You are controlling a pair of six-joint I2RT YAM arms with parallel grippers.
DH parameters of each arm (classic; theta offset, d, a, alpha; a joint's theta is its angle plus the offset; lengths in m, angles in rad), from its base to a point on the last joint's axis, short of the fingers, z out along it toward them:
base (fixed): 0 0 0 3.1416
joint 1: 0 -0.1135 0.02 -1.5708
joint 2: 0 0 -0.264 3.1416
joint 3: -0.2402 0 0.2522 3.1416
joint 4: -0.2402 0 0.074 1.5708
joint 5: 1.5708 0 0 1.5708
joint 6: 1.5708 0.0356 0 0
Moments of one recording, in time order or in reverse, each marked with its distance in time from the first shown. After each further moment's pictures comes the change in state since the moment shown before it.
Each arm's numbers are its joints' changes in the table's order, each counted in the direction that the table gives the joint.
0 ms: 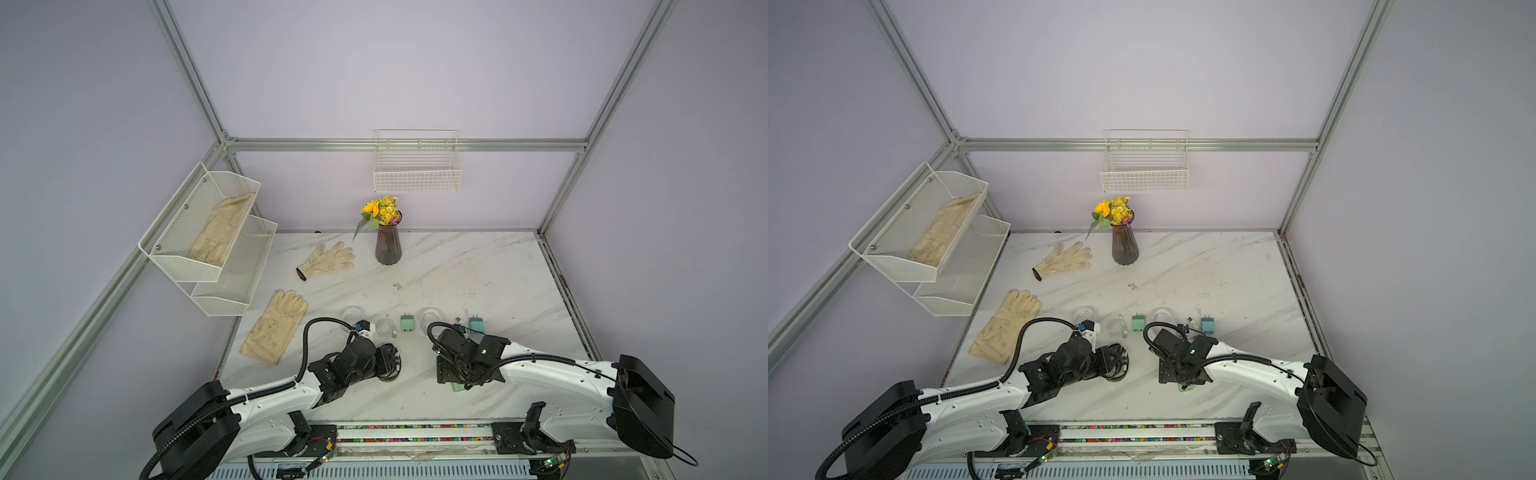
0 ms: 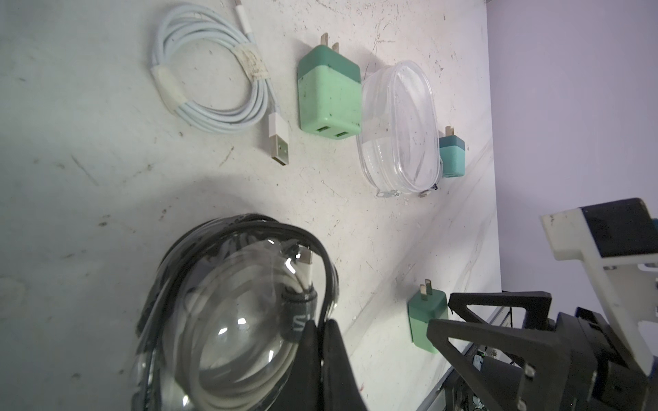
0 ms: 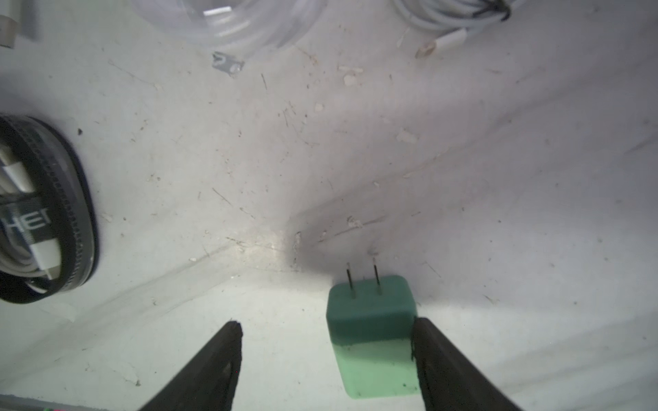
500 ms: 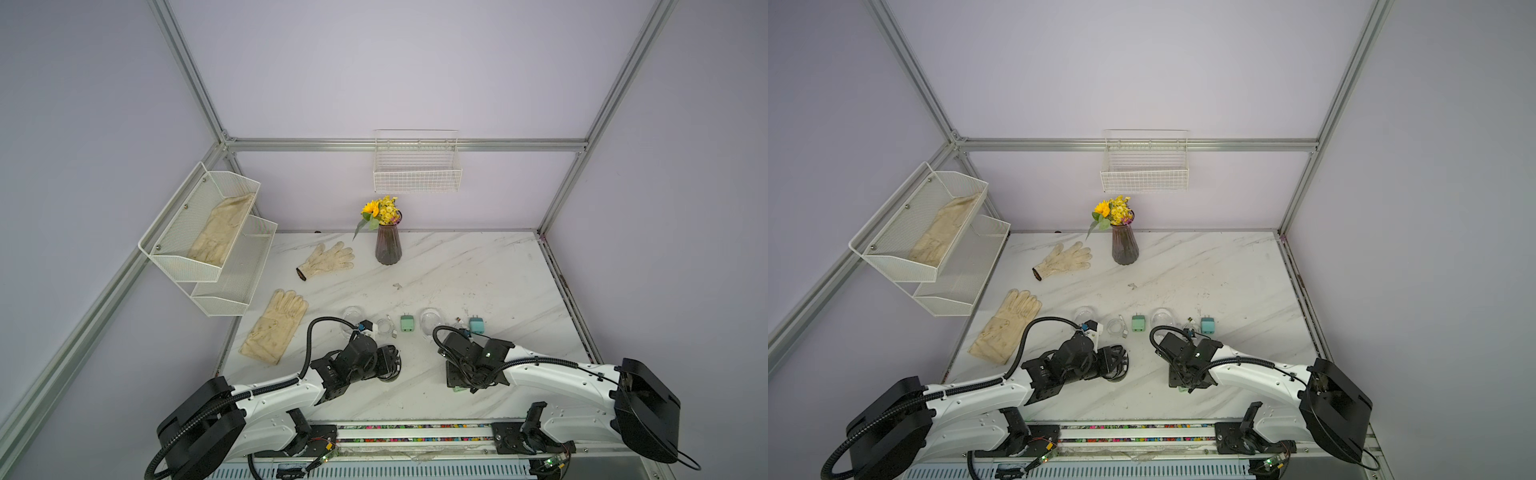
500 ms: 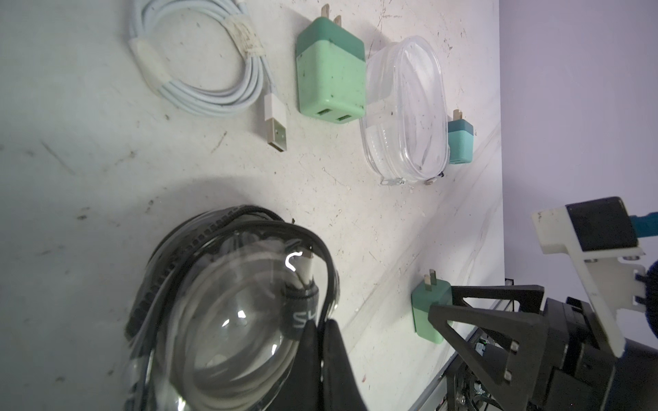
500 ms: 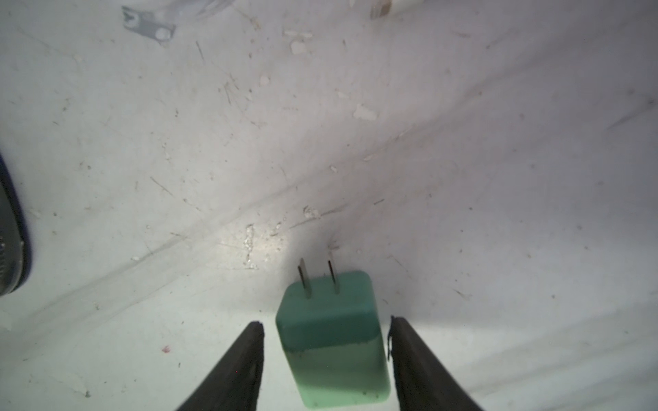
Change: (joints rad) left arm -0.013 -0.028 -0.015 -0.011 0.047 0.009; right arm 0.027 0.026 0.056 0.015 -0.017 -0.025
